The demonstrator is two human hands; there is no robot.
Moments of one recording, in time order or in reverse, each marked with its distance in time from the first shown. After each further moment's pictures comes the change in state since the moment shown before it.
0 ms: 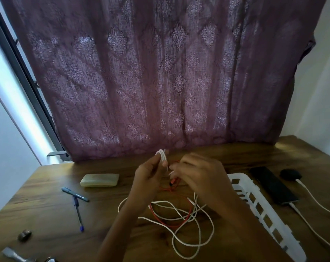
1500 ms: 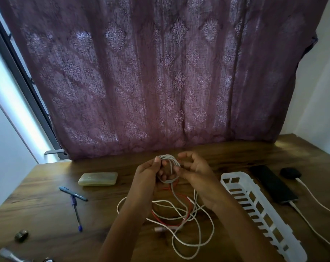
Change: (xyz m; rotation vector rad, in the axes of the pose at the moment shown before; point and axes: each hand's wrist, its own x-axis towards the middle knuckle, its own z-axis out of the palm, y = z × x) left_hand 0.000 0.027 0.011 -0.372 0.158 -0.457; right_hand -0.002 0.000 0.027 1.284 -0.088 1.098
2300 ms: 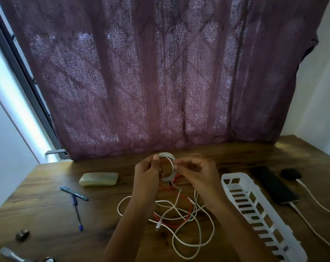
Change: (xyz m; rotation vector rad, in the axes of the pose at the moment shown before) left_hand 0.005 -0.005 0.004 0.154 0.151 0.199; right_hand -0.003 0.006 -0.001 -0.296 0.147 -0.296
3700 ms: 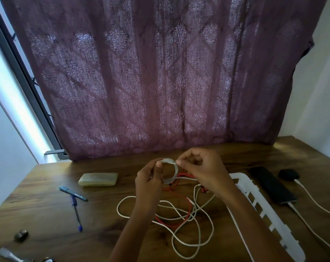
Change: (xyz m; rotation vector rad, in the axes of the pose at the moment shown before) left_hand 0.002 -0.035 -0.008 0.147 0.027 0.186; right_hand 0.008 -0.031 -0.016 -0.249 -0.104 -0.004
